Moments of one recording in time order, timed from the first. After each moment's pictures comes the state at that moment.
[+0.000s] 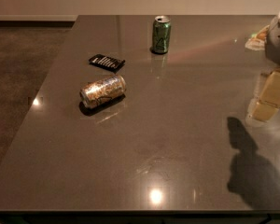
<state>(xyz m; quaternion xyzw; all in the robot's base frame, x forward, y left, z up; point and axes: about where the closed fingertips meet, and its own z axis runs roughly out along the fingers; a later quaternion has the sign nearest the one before) 0.438 -0.217 0.977 -0.60 0.78 -0.03 0.16</state>
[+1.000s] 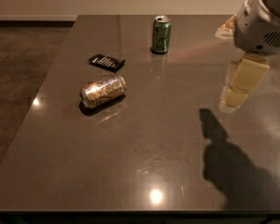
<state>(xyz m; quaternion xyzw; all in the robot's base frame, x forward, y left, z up) 0.465 -0.169 0.984 -0.65 0.74 -0.02 0.19</state>
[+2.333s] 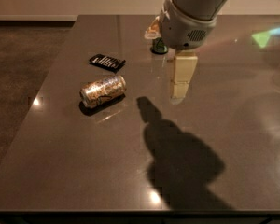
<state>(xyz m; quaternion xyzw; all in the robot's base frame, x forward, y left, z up) 0.506 -0.054 0.963 -0.79 0.59 0.00 0.17</state>
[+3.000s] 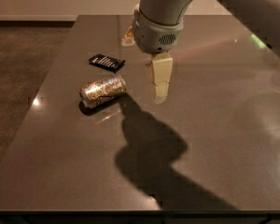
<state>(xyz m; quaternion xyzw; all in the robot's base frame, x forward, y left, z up) 0.523 -0.008 0.941 -0.84 0.53 -0.01 0.14</state>
